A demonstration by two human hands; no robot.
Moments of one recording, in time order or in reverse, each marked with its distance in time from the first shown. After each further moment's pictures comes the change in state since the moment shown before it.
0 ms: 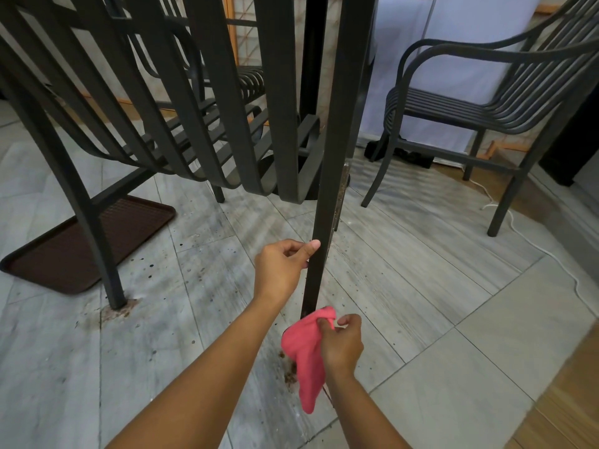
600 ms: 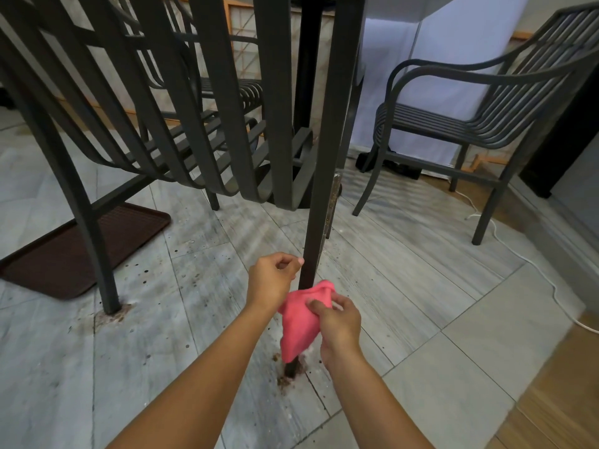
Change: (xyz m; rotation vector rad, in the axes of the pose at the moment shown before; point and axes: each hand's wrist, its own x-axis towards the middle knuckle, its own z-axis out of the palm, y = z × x) left_hand -0.007 -0.011 -0.005 0.071 -0.027 -0.014; right_hand -0.019 -0.055 -0.023 0.401 -0.201 0.096
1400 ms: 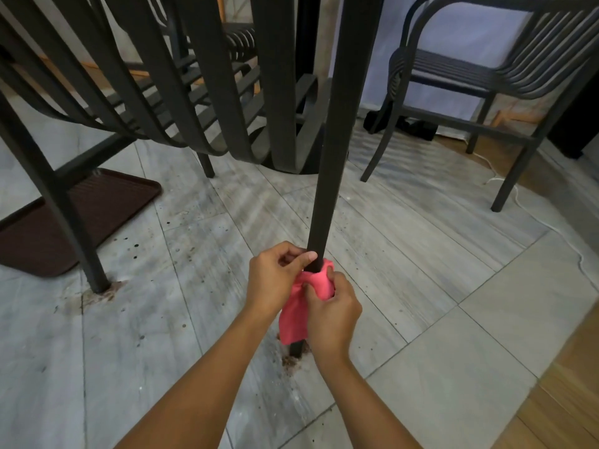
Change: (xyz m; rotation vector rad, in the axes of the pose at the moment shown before) left_hand 0.001 -0.039 0.012 -0.081 -0.051 0.055; right_hand 0.032 0.059 0.014 -0.439 0.102 -0.565
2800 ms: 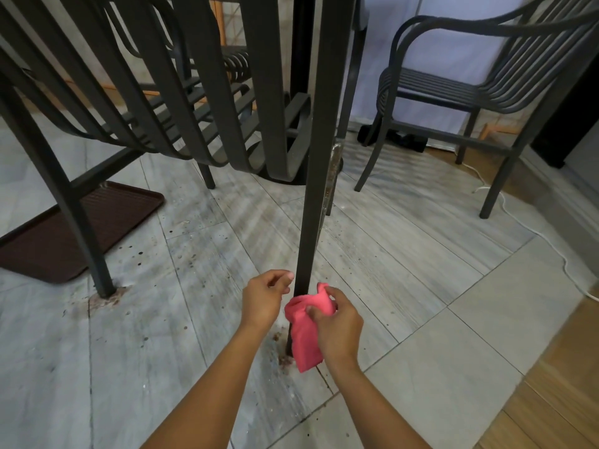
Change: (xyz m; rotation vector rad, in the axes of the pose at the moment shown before) left_hand -0.019 -0.039 0.001 0.005 0.044 -0.185; right_hand -0.008 0.013 -0.034 -0.069 -0.135 0.136
